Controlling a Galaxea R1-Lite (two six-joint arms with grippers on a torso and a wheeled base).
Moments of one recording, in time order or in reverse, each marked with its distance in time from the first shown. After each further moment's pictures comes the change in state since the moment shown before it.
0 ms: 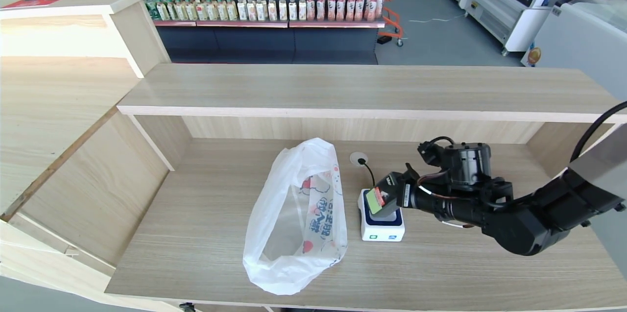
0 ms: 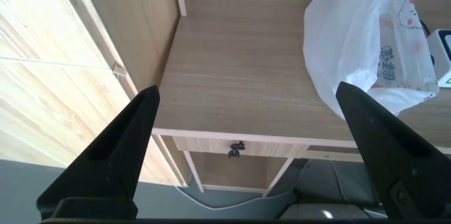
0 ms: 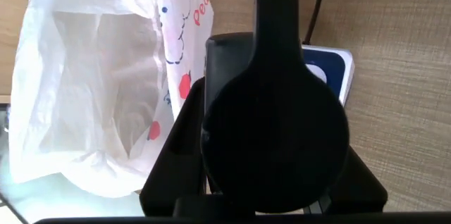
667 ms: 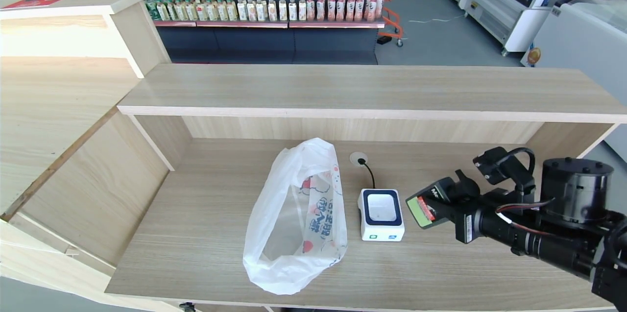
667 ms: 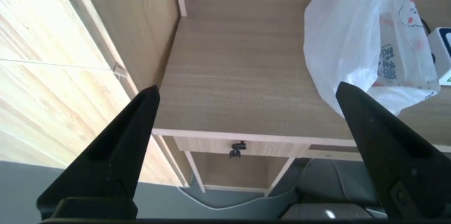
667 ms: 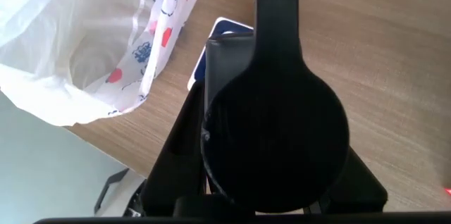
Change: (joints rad) left arm 0.000 0.000 0.000 0.000 -0.002 0.009; right arm -0.022 -0.375 0.405 -0.144 -0.060 -0.395
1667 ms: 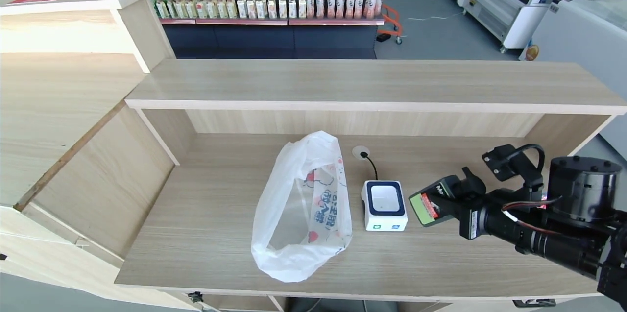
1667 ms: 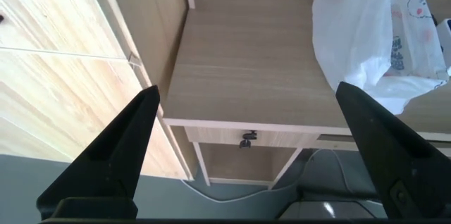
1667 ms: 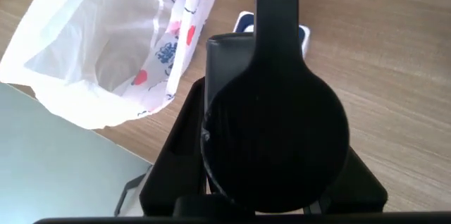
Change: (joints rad) left arm 0.000 0.000 0.000 0.001 0.001 -0.002; right arm -0.010 -0.013 -0.001 0.000 0.013 0.070
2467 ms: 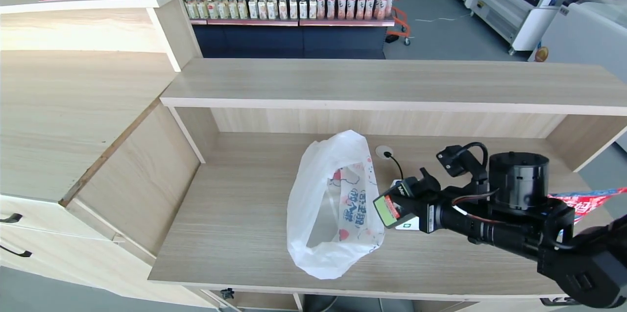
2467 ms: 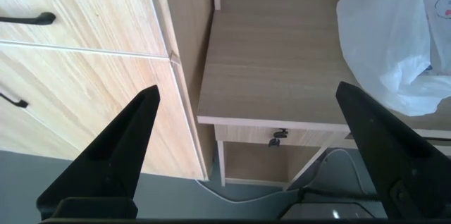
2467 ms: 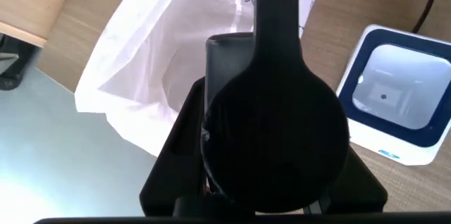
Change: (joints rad) left arm 0.000 0.000 0.000 -0.001 0.000 0.000; right arm 0.089 0.189 -0.151 -0.003 0.051 0.104
